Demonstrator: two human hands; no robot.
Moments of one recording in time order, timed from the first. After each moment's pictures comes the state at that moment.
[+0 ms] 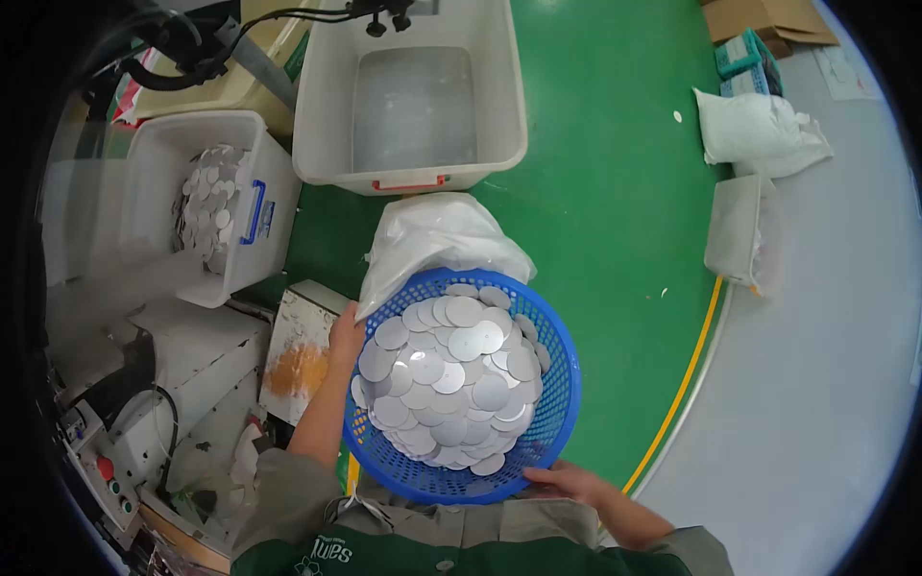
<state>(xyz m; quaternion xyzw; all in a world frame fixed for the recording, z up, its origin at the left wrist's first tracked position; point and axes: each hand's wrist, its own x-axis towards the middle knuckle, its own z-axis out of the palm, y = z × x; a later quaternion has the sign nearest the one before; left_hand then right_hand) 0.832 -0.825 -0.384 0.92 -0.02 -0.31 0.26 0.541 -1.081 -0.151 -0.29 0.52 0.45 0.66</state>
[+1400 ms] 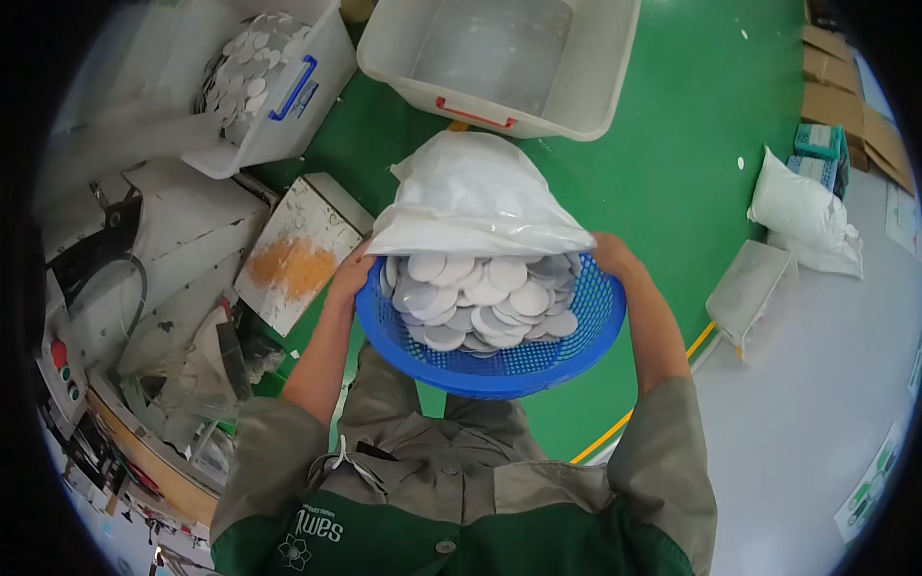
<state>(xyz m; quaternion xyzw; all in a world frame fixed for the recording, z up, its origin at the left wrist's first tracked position) 0.775 -0.803 -0.415 0.60 0.23 -0.33 0.69 0.783 -1.283 -0.352 -0.88 0.06 0.44 0.18</state>
